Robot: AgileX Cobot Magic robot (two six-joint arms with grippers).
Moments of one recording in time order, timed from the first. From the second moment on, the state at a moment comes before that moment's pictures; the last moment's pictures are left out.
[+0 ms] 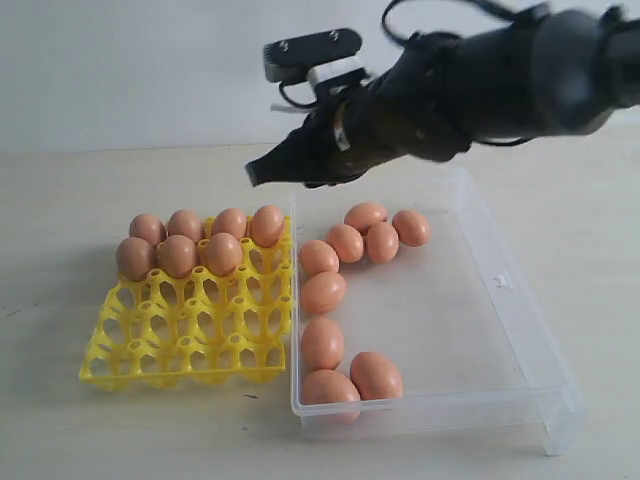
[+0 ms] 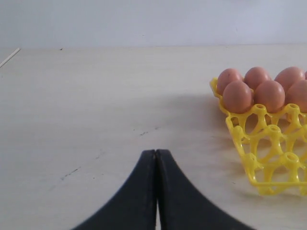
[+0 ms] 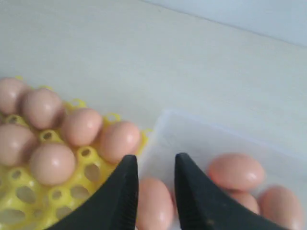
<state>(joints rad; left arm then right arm) 0.05 0.01 0.00 -0.05 0.37 0.03 0.66 1.87 -1.32 -0.51 0.31 0.61</state>
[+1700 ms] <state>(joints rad) 0.05 0.01 0.00 -0.05 0.37 0.03 0.69 1.66 -0.95 0.05 0.36 0.11</state>
